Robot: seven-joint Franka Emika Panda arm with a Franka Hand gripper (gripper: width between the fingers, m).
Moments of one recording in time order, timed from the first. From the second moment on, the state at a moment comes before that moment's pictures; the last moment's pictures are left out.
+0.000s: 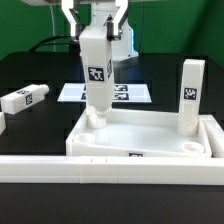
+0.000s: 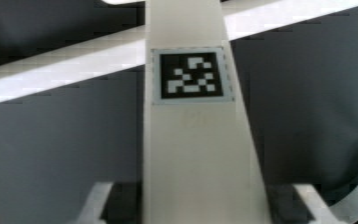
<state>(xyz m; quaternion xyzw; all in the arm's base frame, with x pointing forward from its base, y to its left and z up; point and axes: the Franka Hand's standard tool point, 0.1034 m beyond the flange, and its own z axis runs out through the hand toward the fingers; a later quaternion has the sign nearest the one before) 0.637 -0.051 0.183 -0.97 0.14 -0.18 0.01</state>
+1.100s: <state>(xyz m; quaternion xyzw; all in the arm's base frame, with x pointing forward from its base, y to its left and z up) 0.644 0.036 0.178 -0.97 0.15 -0.21 0.03</state>
